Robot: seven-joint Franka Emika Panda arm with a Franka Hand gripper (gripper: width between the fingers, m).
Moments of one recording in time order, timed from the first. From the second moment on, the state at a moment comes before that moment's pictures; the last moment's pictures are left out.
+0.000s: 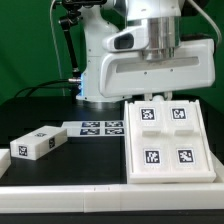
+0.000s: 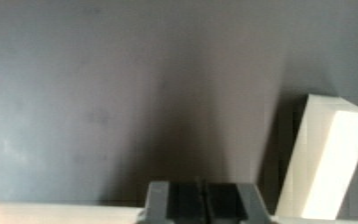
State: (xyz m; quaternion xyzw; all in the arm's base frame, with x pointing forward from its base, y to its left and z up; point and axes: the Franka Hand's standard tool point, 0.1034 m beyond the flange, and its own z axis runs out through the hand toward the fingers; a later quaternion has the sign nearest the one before) arm 0.519 0.071 0.100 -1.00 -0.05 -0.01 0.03
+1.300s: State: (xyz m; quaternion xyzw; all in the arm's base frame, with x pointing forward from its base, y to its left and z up) arm 0.538 0.065 0.123 -1.00 -0.06 0.03 0.04
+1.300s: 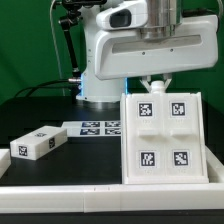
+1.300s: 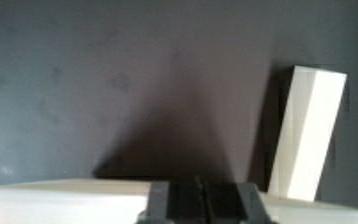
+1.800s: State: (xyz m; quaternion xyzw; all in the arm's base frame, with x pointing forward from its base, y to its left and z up) arm 0.528 0.074 0.123 -1.00 -0.06 0.03 0.03
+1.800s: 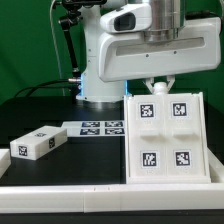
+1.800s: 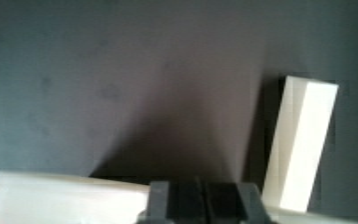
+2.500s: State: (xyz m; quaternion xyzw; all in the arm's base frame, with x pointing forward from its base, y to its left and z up) arm 0.533 0.074 0.132 -1.00 -0.06 0.05 0.04
